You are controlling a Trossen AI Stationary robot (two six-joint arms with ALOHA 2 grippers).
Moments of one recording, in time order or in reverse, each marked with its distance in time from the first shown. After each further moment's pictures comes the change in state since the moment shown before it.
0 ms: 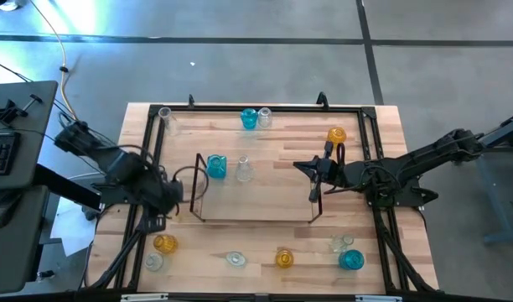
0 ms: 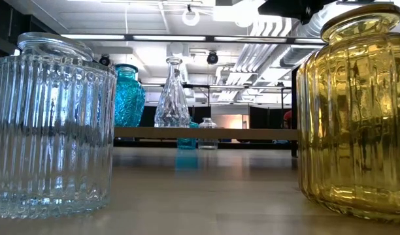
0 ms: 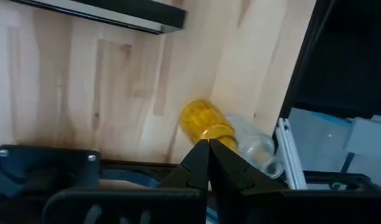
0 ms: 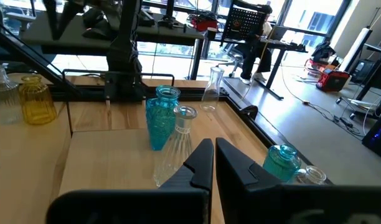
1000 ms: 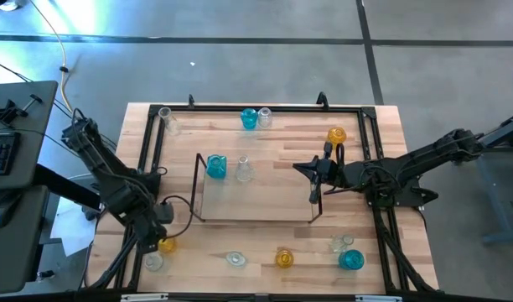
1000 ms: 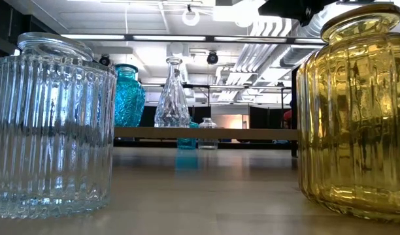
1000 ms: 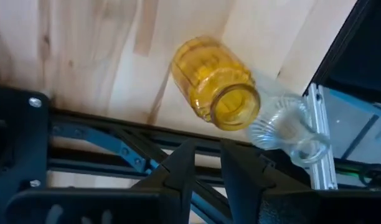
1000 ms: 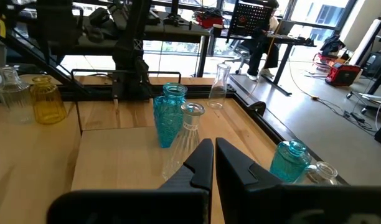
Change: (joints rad) left arm -0.297 -0.024 -0.304 0.203 0.053 -0.388; right arm 0.000 0.000 0.000 -0.014 -0.026 0.038
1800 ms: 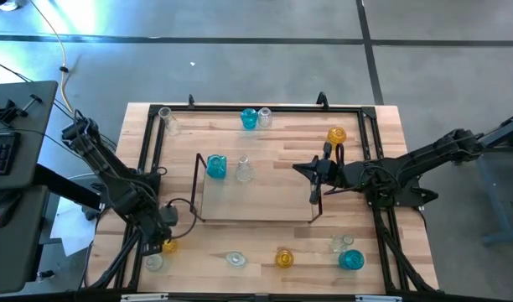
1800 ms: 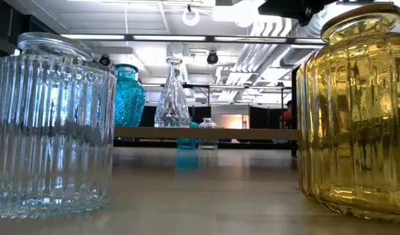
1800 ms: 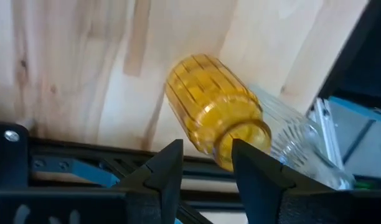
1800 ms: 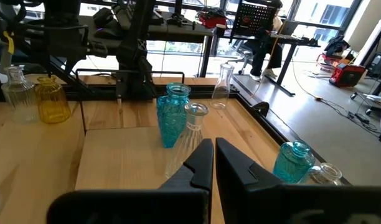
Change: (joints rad) left arm 0.012 0.007 -0.109 0.147 -0.023 0.040; right arm 0.000 0.000 0.000 0.000 -0.014 -0.001
